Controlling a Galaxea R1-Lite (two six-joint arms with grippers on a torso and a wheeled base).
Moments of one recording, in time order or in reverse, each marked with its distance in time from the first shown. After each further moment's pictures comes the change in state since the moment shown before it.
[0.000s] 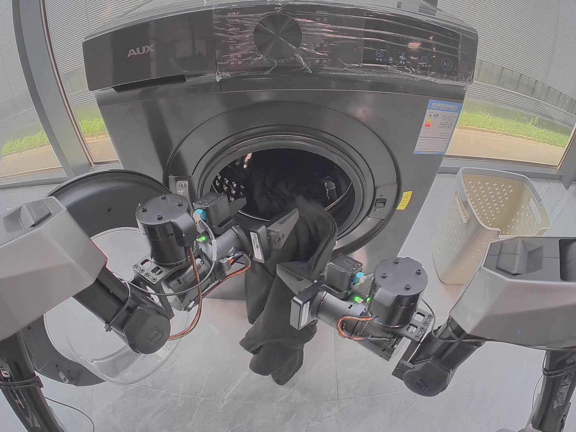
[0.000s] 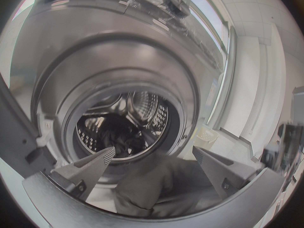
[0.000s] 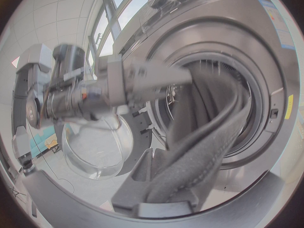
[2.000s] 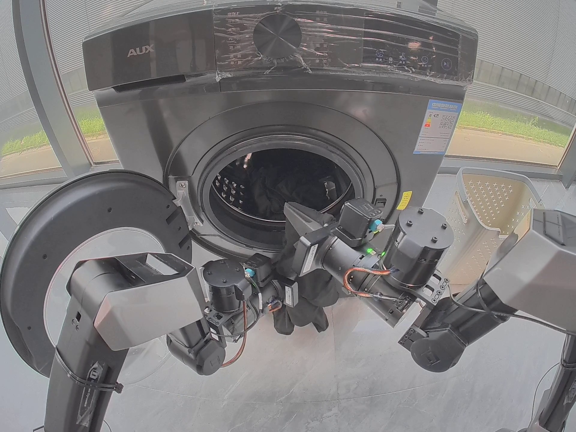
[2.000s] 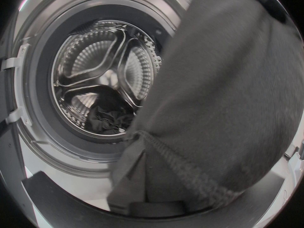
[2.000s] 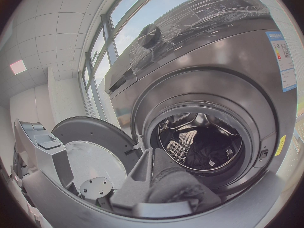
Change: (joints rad) left arm -0.024 0.472 -0.158 -0.257 -0.034 0.053; right arm -0.022 -0.110 -0.130 0.060 -0.060 0.008
